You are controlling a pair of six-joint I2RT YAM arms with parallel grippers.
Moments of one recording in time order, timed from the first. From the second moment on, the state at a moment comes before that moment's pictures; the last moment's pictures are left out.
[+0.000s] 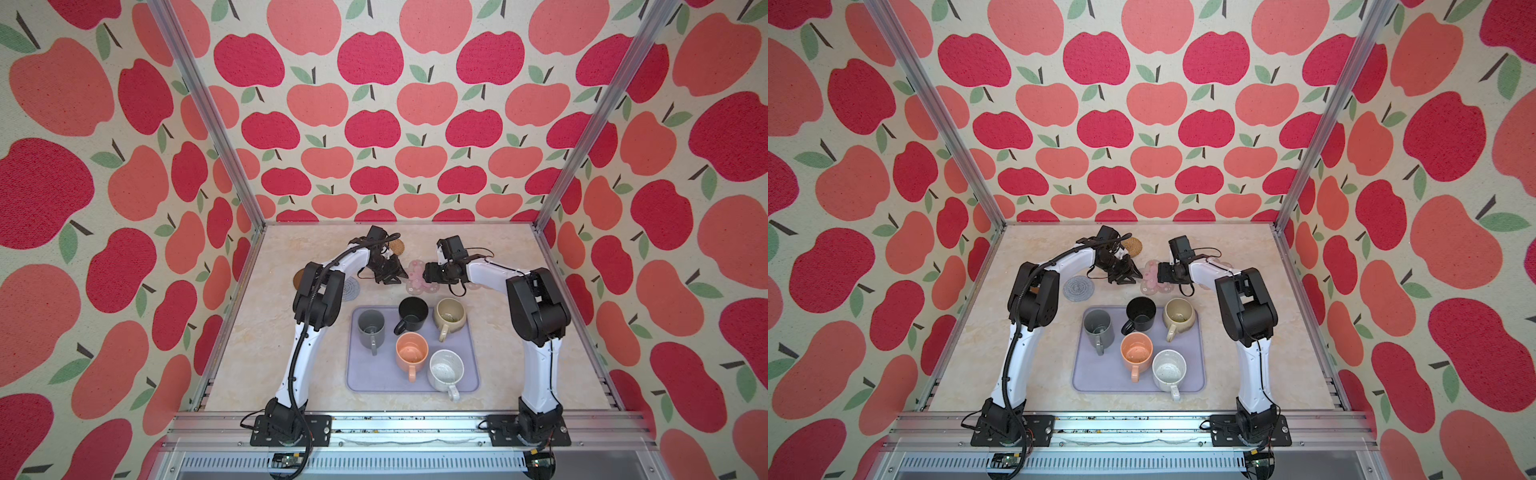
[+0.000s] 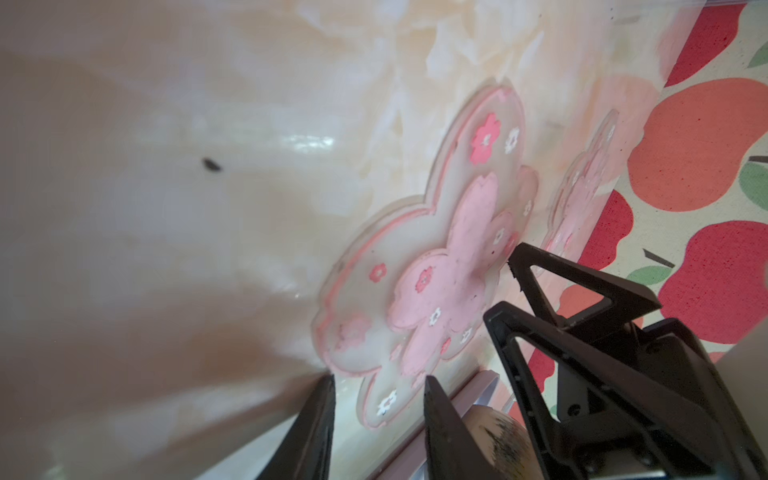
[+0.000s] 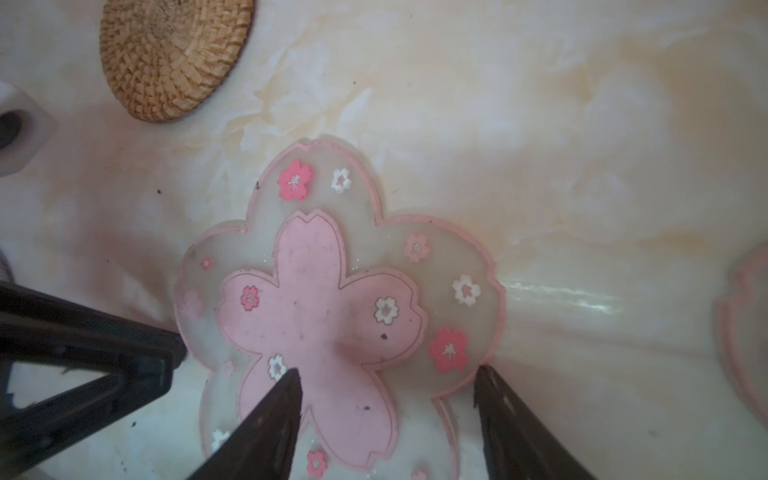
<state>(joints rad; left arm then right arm) -0.41 2.42 1.92 -0.67 0.66 -0.69 0.48 2.10 1.43 -0.31 -0.13 0.34</state>
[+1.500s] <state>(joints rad) -0.23 2.12 1.42 -0.47 0.64 -0.77 0.68 2.29 1.75 -0.40 -0.18 0.45</state>
